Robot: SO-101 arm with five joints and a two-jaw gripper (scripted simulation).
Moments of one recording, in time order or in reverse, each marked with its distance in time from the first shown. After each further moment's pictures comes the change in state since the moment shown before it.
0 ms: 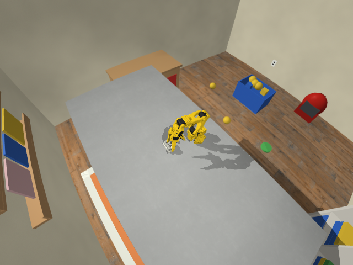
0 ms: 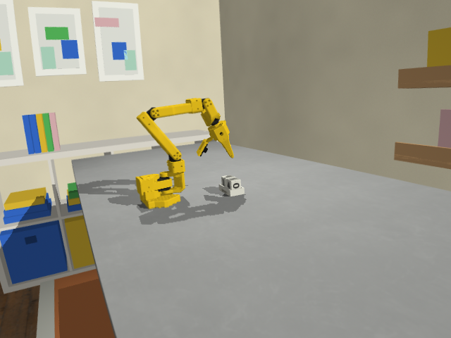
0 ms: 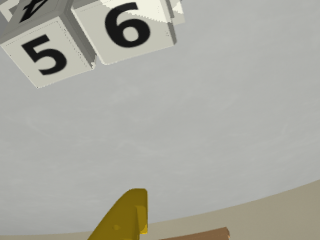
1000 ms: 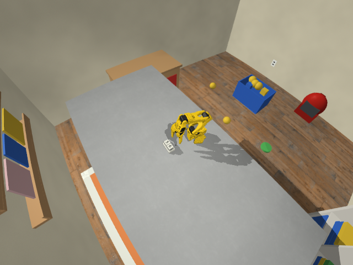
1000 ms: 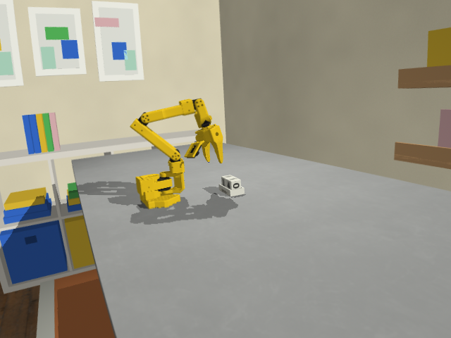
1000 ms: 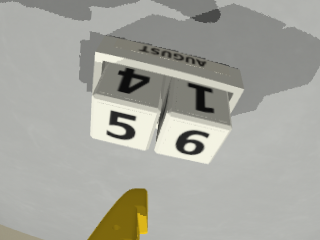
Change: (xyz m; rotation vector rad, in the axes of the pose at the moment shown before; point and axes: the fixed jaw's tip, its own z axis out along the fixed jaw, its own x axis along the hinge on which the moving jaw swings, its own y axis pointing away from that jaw) arm -0.035 0.029 -0.011 -0.035 -0.154 -0.528
